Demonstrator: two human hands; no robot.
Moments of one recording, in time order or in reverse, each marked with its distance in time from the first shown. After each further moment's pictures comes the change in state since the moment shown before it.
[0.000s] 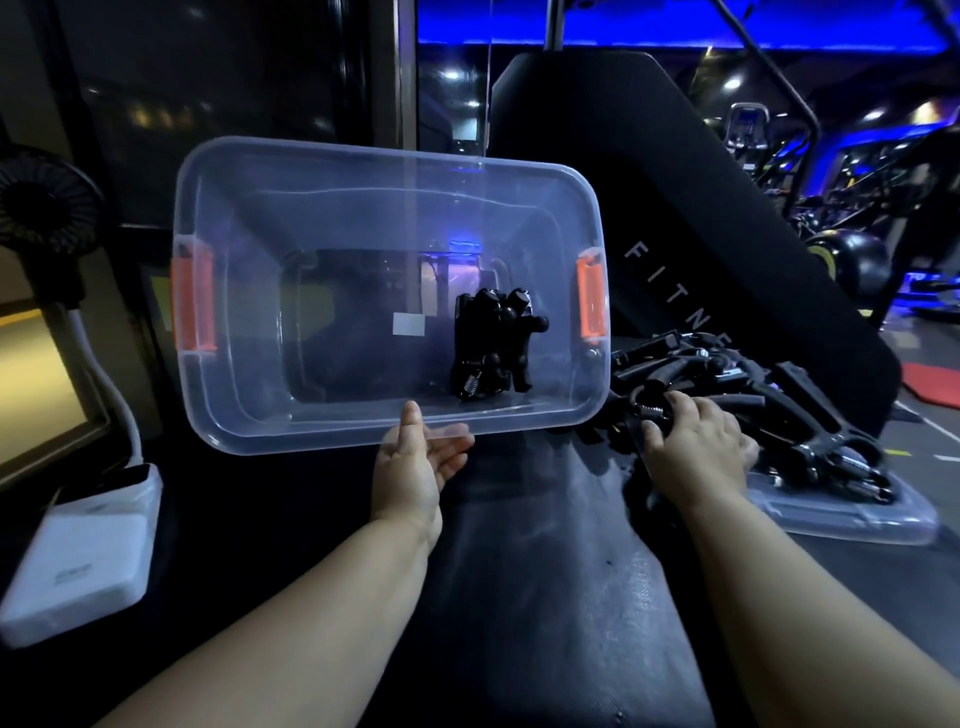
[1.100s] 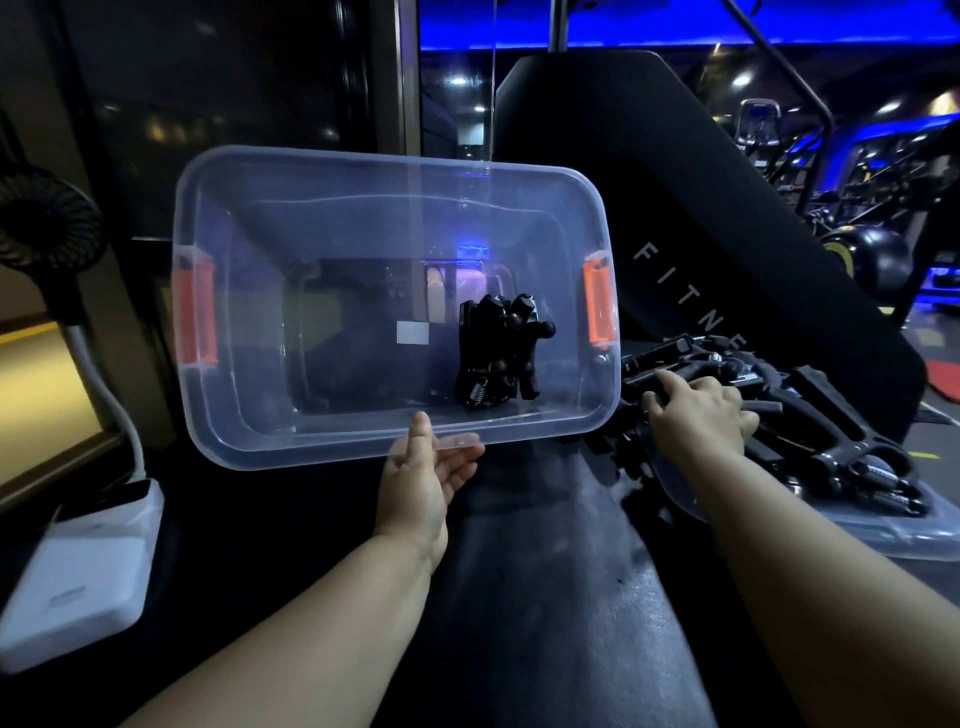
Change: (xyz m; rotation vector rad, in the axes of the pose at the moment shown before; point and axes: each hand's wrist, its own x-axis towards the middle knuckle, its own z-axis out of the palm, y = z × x) left_hand -0.003 -0.001 0.003 0.009 -0.048 0.008; right_hand 0.039 -0.020 -0.004 -0.058 -0.086 0.020
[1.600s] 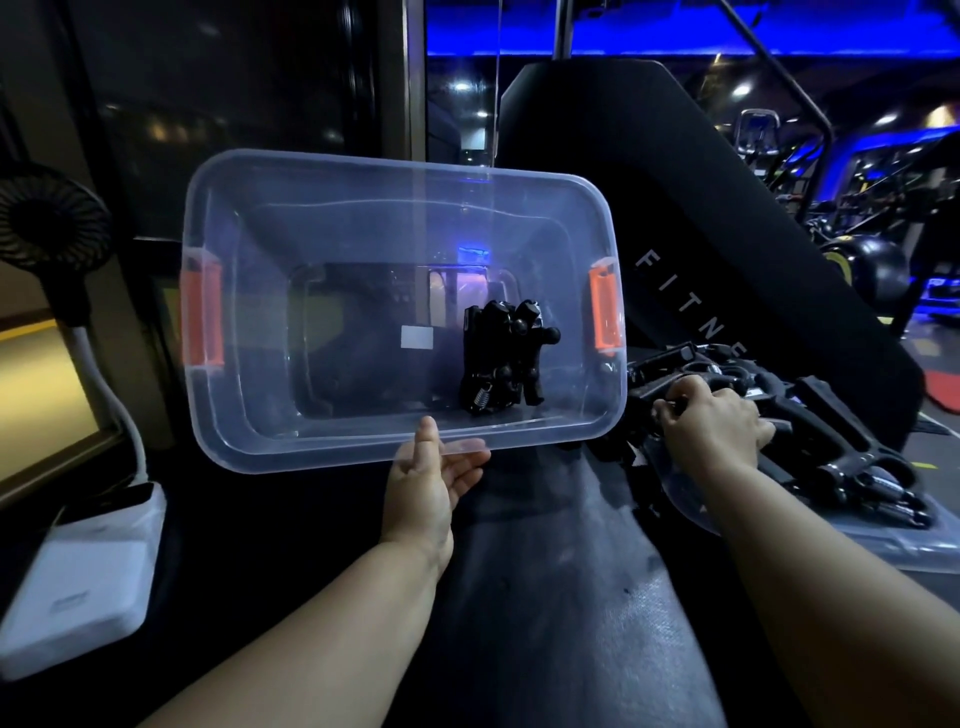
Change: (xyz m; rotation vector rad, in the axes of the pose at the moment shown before) left_hand 0.002 0.001 0.000 0.009 0.004 0.001; right_hand 0.000 0.003 -0.005 0.055 0.084 0.014
